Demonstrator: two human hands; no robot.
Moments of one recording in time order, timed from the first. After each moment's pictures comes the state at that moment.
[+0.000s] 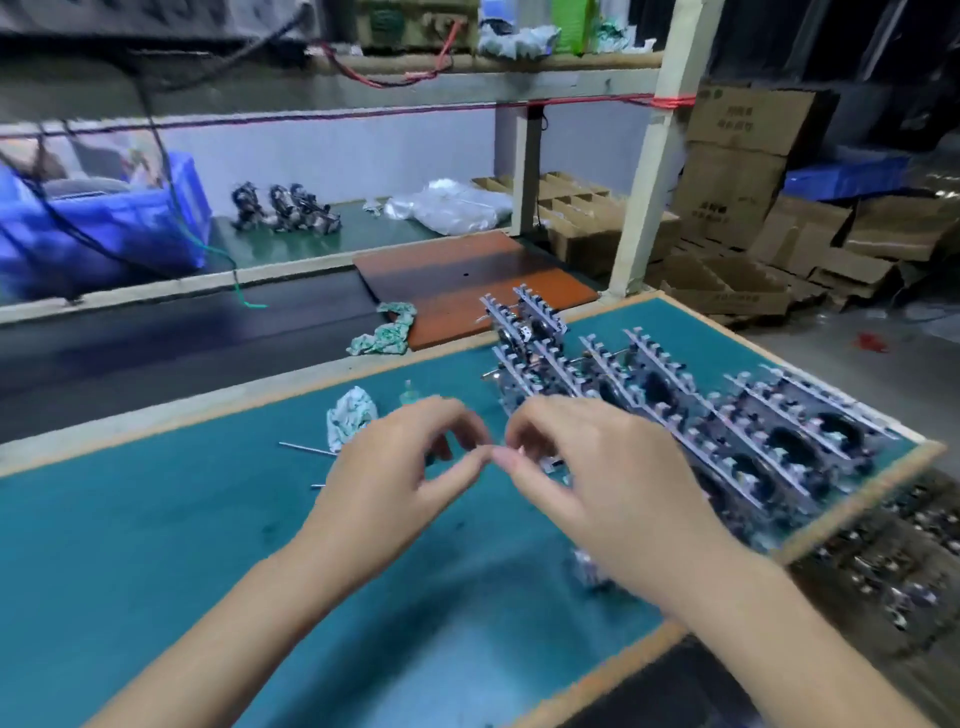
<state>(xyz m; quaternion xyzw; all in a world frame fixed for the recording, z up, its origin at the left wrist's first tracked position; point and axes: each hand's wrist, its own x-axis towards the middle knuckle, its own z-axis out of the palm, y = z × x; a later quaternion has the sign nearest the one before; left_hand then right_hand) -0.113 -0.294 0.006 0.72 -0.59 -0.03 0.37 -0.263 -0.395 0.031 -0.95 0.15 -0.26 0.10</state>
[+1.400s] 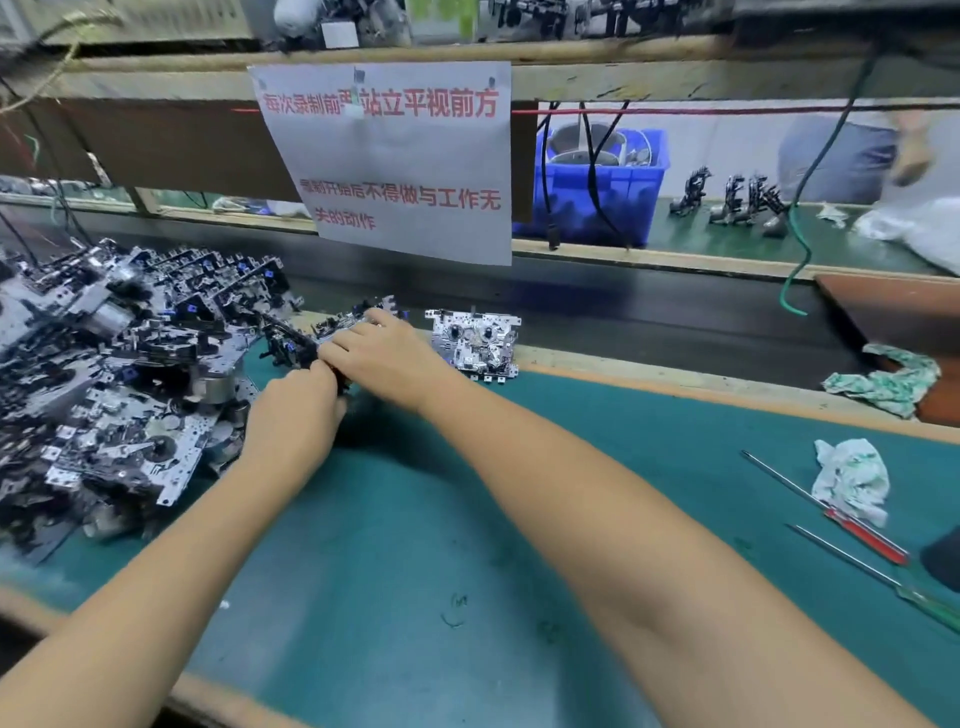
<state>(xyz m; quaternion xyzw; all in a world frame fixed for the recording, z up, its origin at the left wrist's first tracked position) 0.096 0.063 -0.032 0.99 0.00 0.14 -0.02 0.136 -0.054 -0.012 -0.88 -0.39 -0.23 -0.14</state>
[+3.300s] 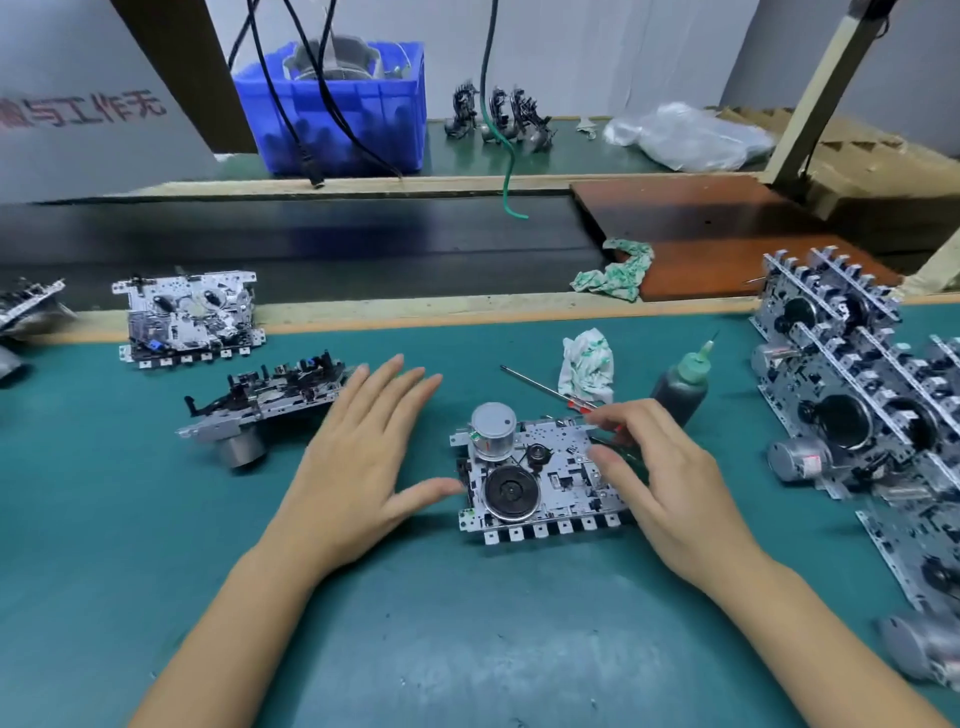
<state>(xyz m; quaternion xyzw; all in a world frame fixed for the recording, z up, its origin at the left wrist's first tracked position) 0.008 -0.147 -0.074 0.86 -0.47 0.06 0.16 -0.131 -0.370 -0.086 -0.93 0.09 -0.22 0.29</state>
